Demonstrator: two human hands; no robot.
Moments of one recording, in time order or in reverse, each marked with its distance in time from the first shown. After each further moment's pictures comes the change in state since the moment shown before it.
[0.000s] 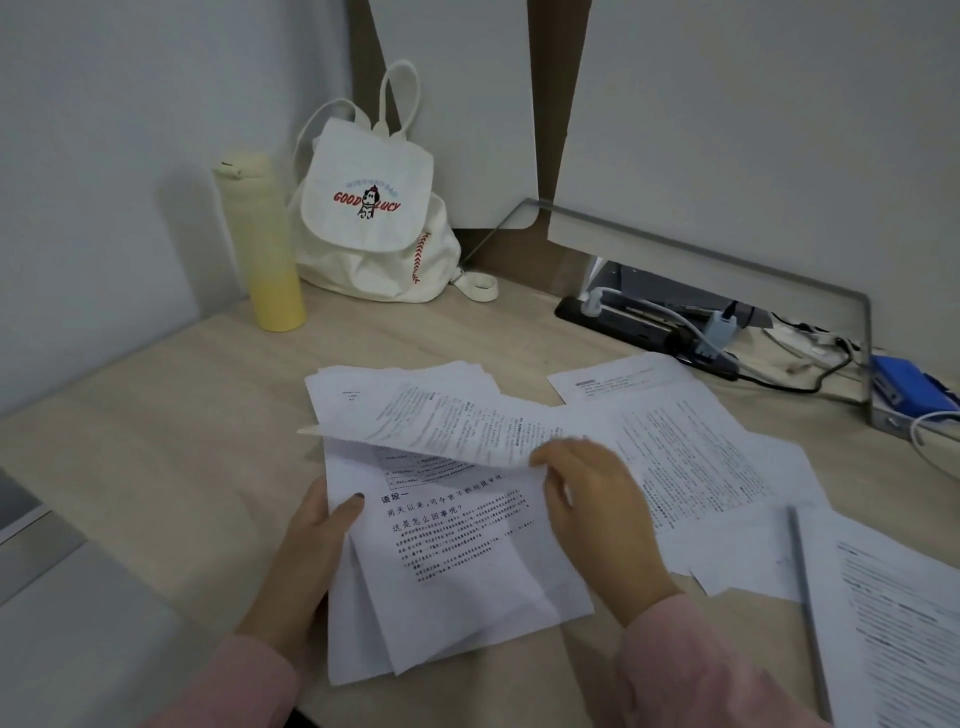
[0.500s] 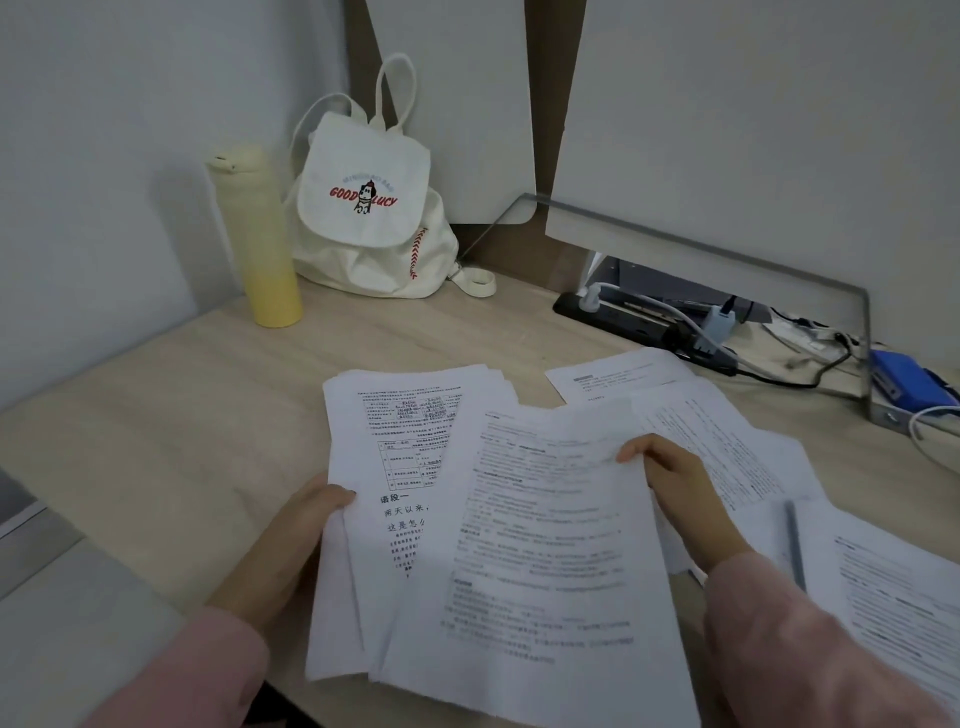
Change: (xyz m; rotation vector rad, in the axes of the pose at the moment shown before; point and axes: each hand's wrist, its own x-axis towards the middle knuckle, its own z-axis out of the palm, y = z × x) left_hand 0.018 0.005 -0.010 -0.033 -0.137 -0.101; right_hand 0.001 0.082 -0.023 0.693 -0.175 0.763
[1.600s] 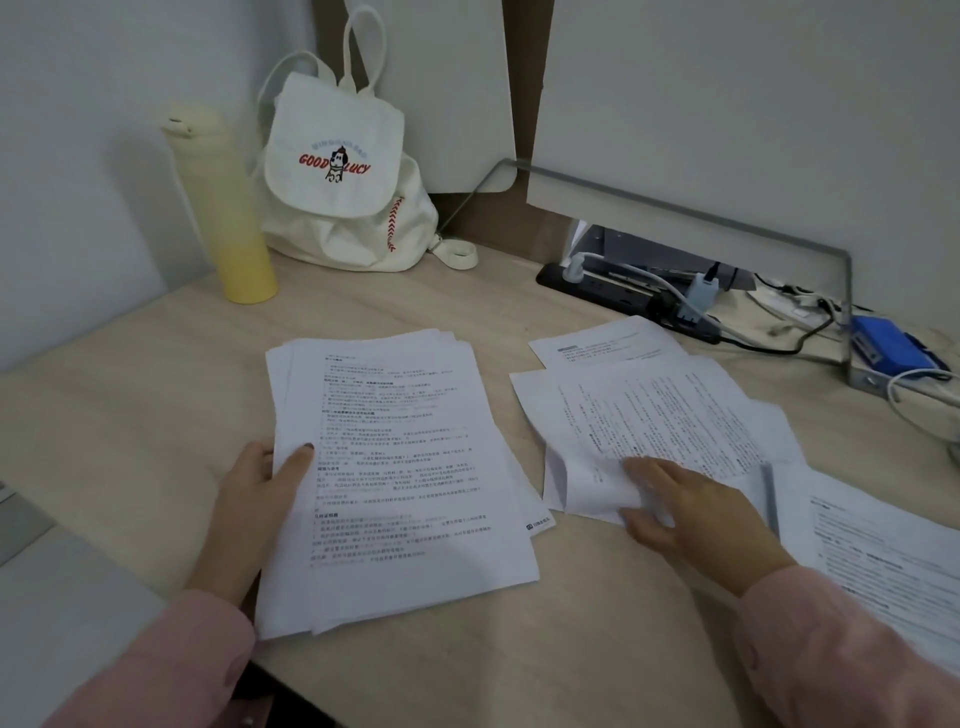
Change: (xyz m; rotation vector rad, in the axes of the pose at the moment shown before) left_hand -0.002 -0.003 -0.005 0.363 0.364 0.171; right_hand -0.034 0.037 -0.039 -1.112 -0.134 -0.494
